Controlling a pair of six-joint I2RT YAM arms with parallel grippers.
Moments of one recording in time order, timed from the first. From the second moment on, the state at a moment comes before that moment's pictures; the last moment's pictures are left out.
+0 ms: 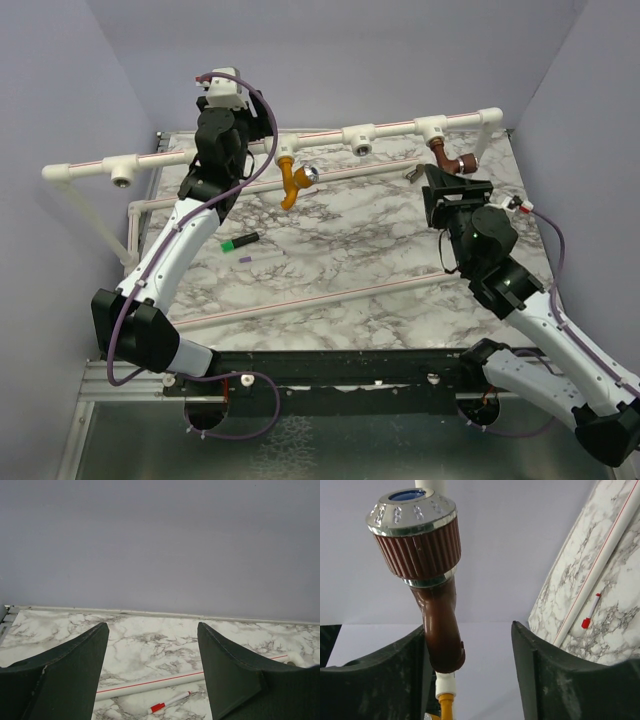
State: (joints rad) left arm -0.34 1.43 1.38 0.08 -0.28 -0.15; right arm 0.58 0.84 0.82 0.00 0.57 1.49
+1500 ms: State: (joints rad) left arm -0.34 1.43 1.38 0.08 -0.28 -0.15; right arm 0.58 0.60 1.04 -0.21 0.37 -0.24
